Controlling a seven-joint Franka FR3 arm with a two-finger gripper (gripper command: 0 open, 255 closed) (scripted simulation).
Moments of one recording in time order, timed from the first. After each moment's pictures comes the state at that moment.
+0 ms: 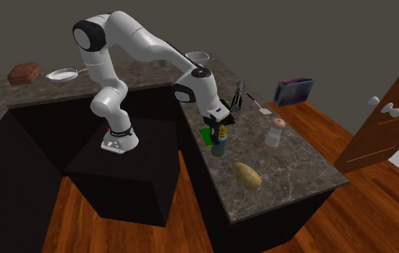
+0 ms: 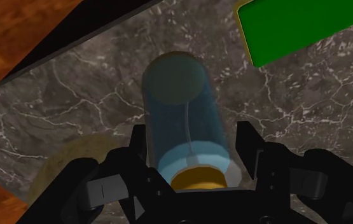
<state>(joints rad) 0.03 0.00 -0.27 -2.25 0.18 2.46 -0.36</state>
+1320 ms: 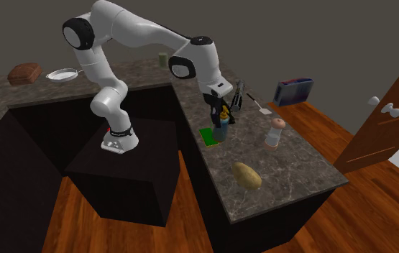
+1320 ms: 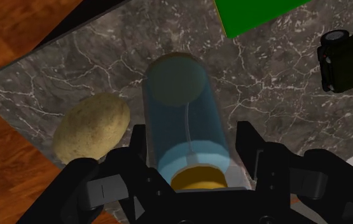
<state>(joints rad) 0.03 -0.11 -0.26 -2.09 0.10 2.20 -0.29</state>
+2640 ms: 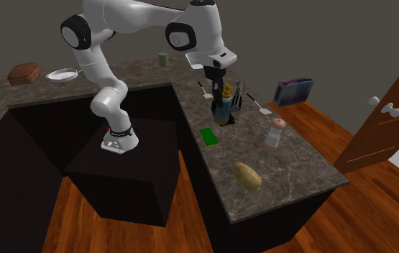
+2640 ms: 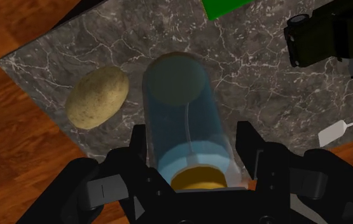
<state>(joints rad) 0.03 -0.14 -0.25 -1.86 0.08 1.95 -0.25</state>
